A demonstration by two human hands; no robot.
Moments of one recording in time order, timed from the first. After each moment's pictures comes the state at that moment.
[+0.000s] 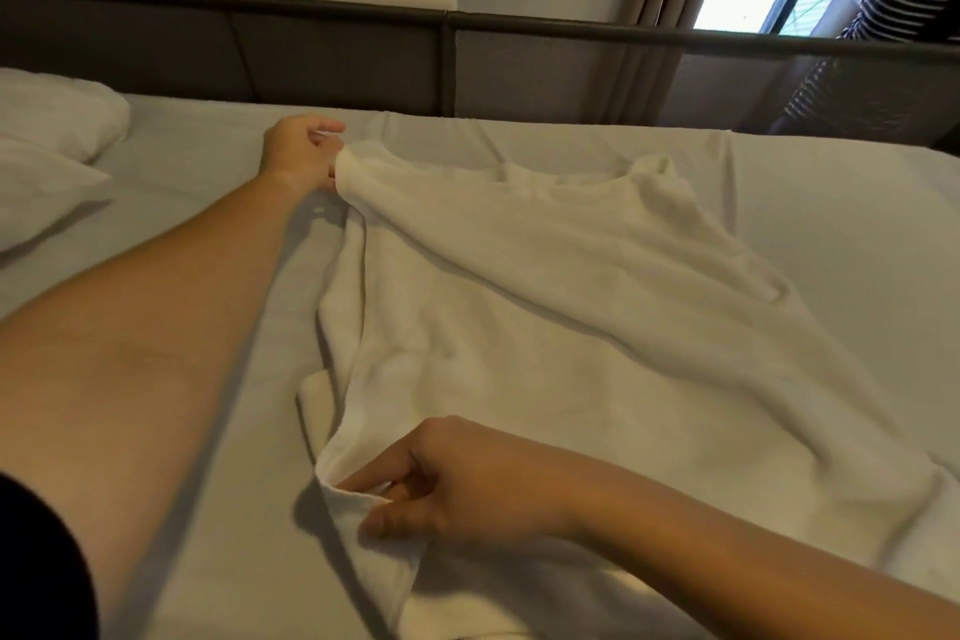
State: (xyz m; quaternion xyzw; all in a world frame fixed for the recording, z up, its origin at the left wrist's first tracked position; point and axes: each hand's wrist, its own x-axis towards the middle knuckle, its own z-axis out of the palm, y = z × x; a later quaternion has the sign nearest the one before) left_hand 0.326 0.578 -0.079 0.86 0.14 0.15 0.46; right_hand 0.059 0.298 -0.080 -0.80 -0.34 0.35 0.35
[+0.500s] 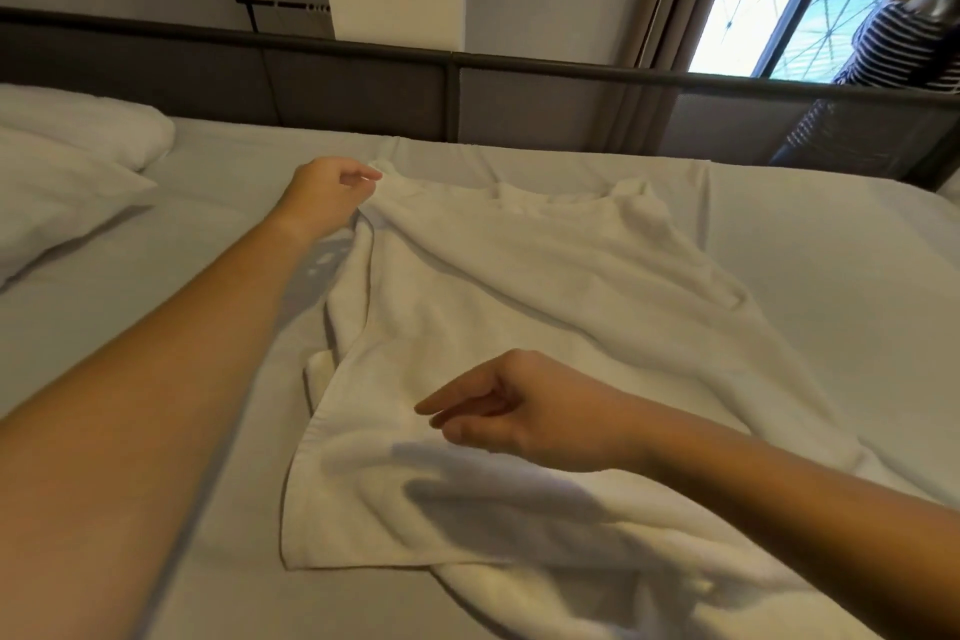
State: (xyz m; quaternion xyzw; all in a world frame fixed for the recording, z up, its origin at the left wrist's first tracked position) left_hand 0.224 0.533 -0.050 0.90 0.07 0.13 0.41; right_hand 0.046 0.229 -0.028 -0.85 -0.33 0.26 0.32
